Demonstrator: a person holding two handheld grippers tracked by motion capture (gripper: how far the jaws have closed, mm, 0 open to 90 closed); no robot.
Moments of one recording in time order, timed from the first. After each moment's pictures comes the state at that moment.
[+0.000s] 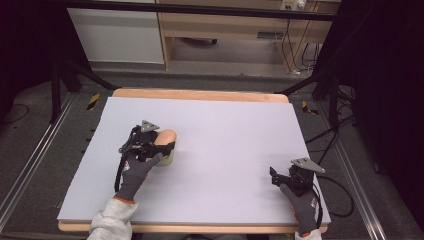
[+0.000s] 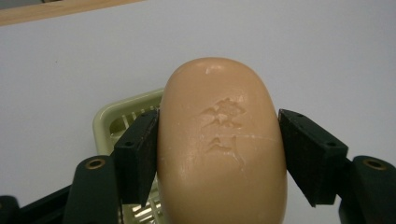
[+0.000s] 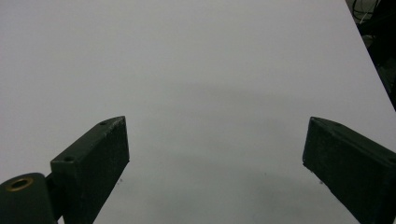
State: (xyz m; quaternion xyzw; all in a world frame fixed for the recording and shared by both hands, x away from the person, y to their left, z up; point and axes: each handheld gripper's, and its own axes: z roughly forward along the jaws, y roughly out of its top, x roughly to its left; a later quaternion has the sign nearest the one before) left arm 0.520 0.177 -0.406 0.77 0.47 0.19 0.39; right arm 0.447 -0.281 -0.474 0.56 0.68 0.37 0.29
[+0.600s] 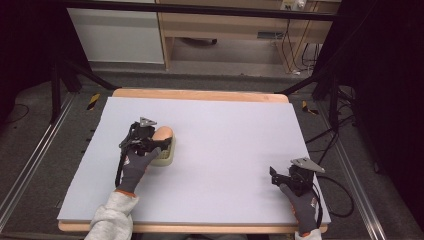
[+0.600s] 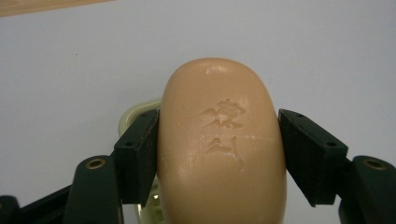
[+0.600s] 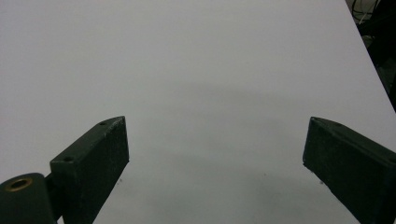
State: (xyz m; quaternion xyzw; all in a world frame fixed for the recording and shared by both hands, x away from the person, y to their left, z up) left arm 0.542 0.189 -0.420 0.76 0.50 0.20 0.37; right arm 0.448 -0.281 -0.474 0.56 0.68 0.37 0.29
